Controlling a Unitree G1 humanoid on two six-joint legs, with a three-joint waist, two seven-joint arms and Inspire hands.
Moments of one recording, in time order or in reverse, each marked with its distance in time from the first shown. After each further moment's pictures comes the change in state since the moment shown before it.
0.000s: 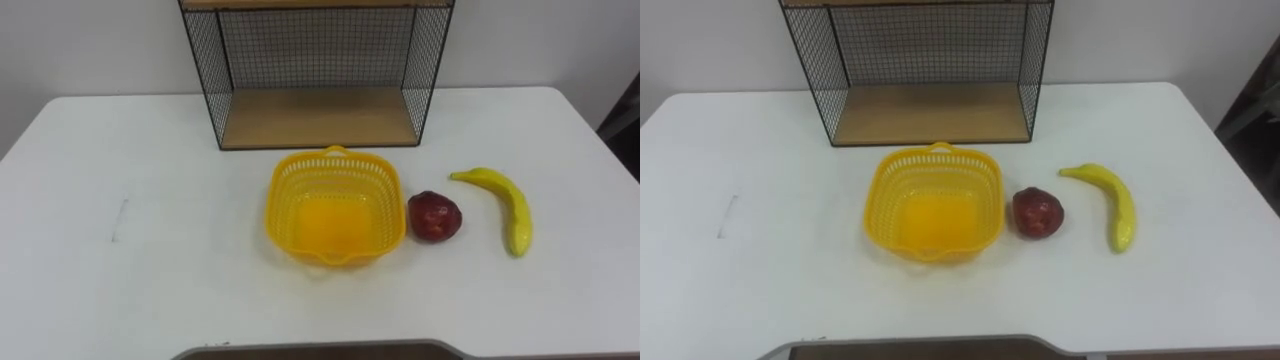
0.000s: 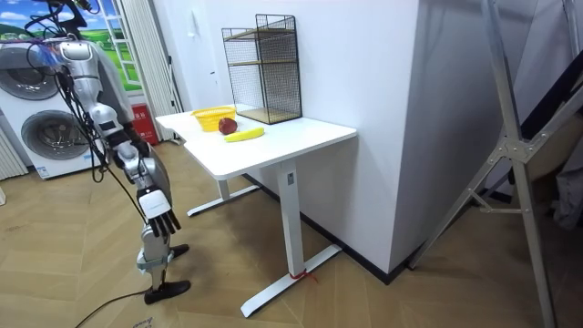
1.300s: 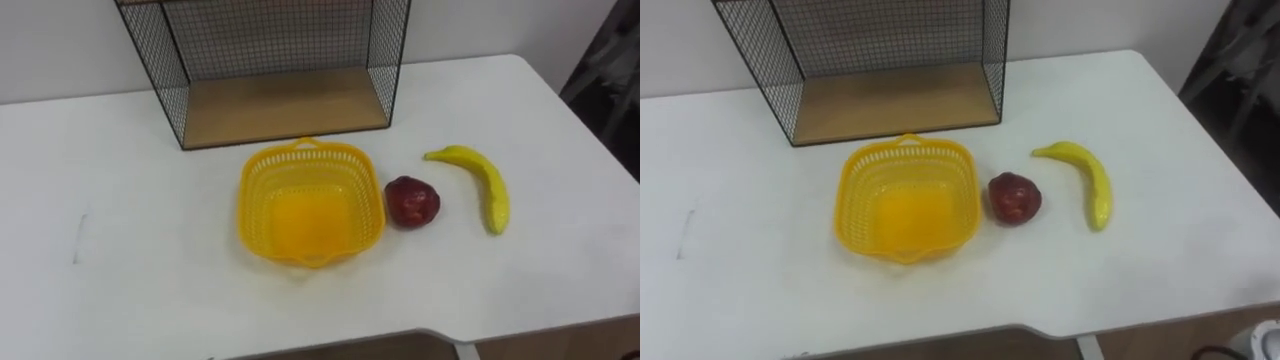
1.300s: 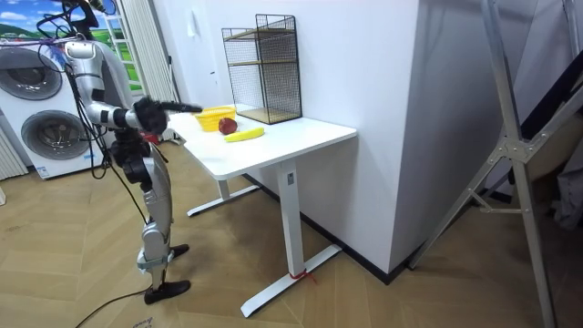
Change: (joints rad) left arm 0.053 0.020 0.125 -0.067 -0.022 -0.175 0.116; right arm -0.030 -0.094 -0.435 -1.114 0.011 -0.388 -0.935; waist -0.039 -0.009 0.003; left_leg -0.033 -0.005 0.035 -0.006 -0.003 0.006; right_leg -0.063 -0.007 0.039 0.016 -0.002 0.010
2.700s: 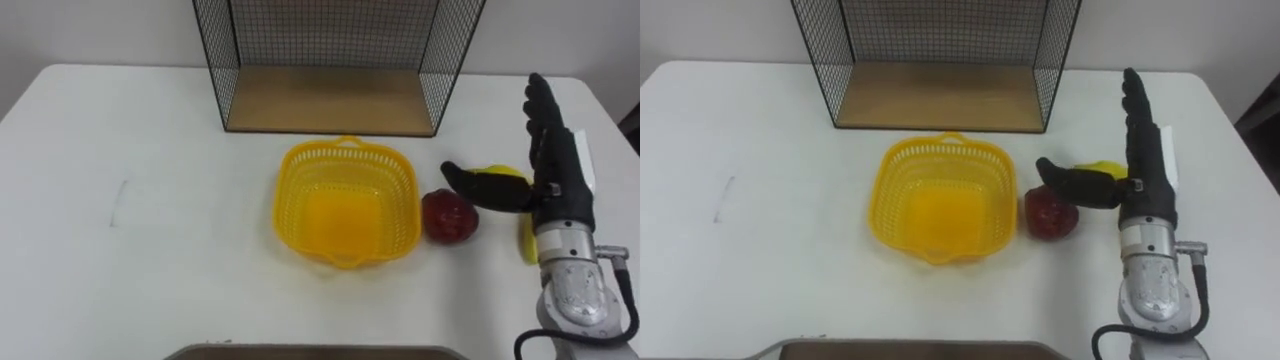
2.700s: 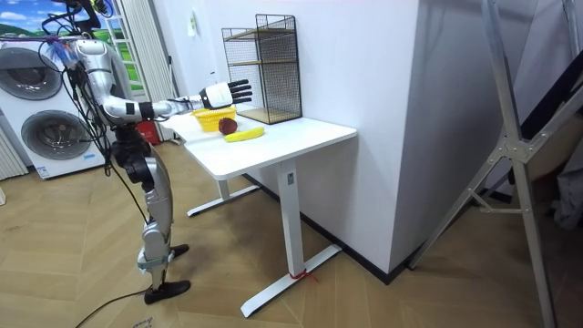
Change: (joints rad) left arm -0.041 0.018 -0.078 0.011 0.050 0.007 -0.147; right arm -0.050 -0.040 0.463 -0.061 -0.099 0.069 0.870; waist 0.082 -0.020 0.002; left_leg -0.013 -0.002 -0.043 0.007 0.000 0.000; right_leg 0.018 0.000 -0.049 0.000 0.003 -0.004
